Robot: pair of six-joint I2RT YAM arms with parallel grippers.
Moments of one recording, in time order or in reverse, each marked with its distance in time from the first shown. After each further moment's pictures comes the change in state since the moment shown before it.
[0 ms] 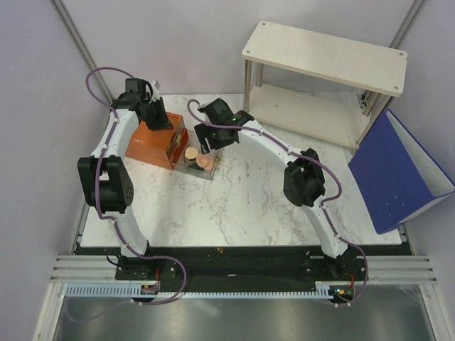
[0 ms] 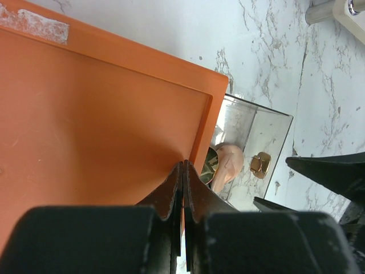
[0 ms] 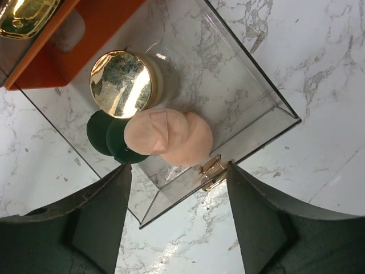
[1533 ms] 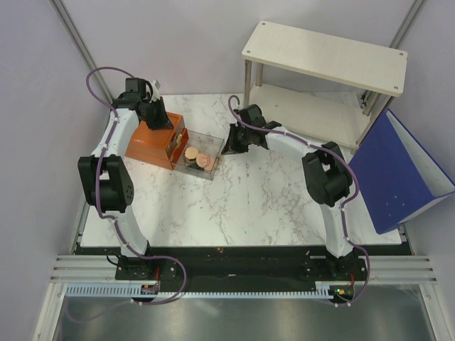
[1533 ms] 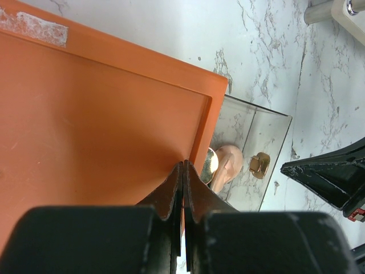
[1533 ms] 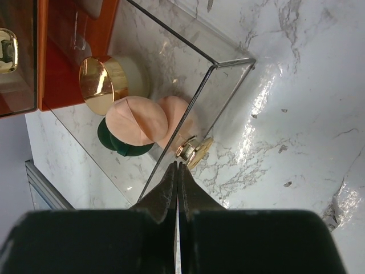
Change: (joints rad) left arm 0.000 0.009 0.010 -0.004 0.006 0.001; right arm -0.185 -0.229 -0.600 0.464 -0.310 0.381
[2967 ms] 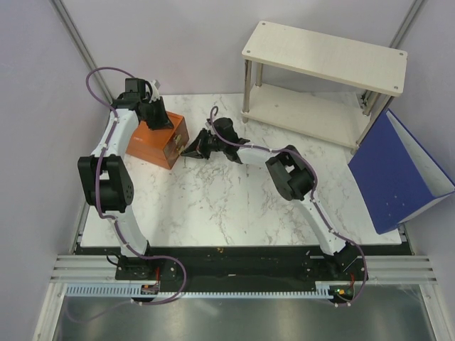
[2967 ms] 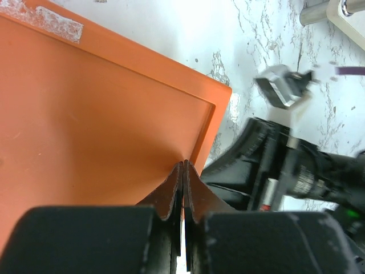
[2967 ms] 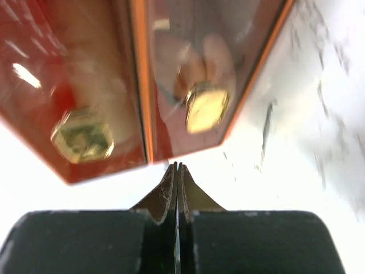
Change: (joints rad) left arm 0.003 0.000 -0.006 0.014 0.016 0.000; right arm 0.126 0.424 0.266 0.599 -0.262 0.650
